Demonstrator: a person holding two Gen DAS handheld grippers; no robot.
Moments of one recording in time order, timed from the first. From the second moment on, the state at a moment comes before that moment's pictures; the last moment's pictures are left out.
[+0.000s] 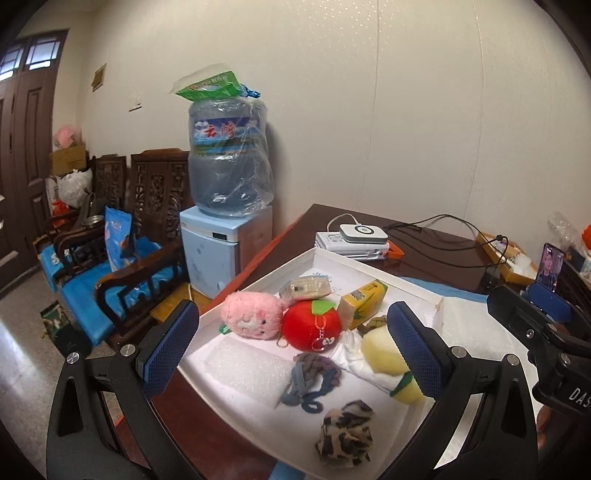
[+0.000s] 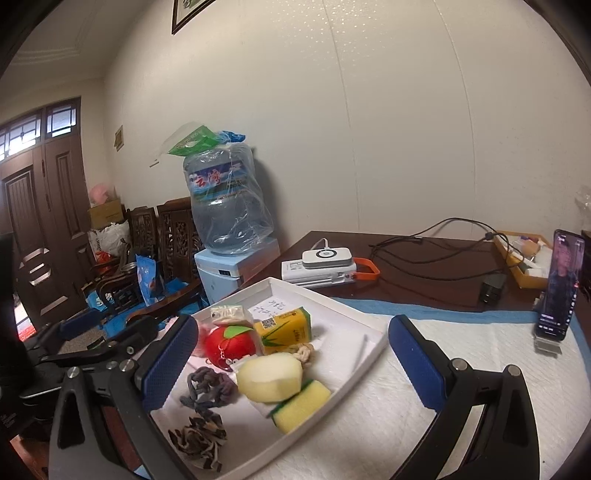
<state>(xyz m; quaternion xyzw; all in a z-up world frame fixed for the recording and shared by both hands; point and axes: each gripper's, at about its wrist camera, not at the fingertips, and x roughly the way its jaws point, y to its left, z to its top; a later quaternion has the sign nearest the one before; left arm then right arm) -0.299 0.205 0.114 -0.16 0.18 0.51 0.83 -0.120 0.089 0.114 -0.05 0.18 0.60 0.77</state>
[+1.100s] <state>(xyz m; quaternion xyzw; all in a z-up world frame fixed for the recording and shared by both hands) -0.296 0.128 0.125 -0.14 0.22 0.53 0.81 -0.113 -0.030 0.112 -0.03 0.19 0.58 0.79</state>
